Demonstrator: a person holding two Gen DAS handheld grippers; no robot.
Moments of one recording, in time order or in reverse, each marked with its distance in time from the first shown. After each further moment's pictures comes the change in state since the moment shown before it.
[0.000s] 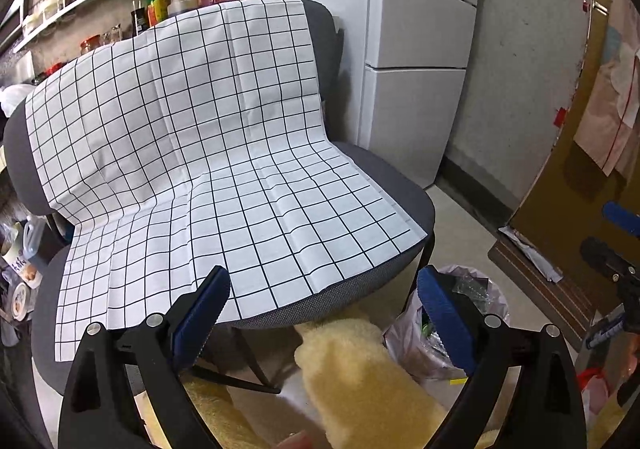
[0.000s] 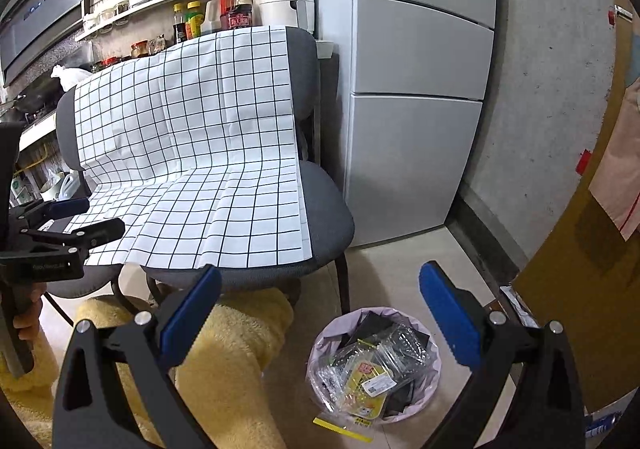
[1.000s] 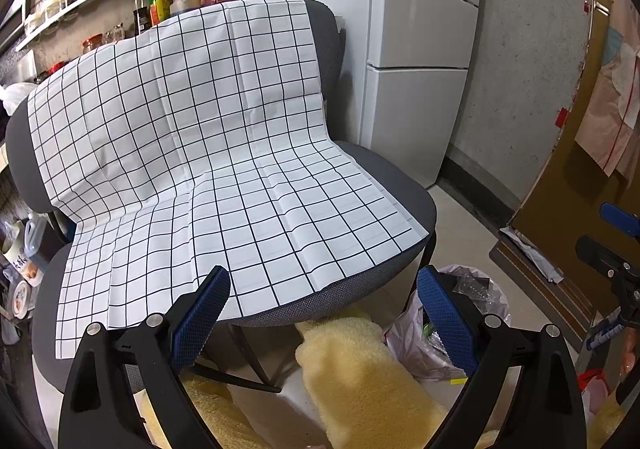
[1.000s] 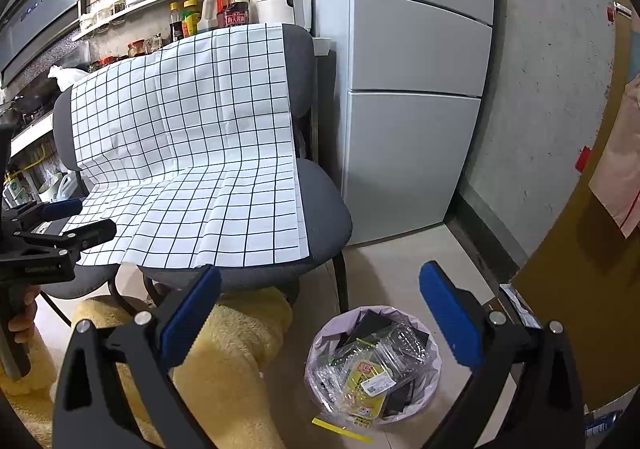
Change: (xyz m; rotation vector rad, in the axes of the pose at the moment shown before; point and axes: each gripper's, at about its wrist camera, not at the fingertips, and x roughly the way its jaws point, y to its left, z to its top) left arm -0.001 0.001 -0.002 0.000 0.001 0.004; right arm 0.007 -0.004 0.000 -0.001 0.008 -0.001
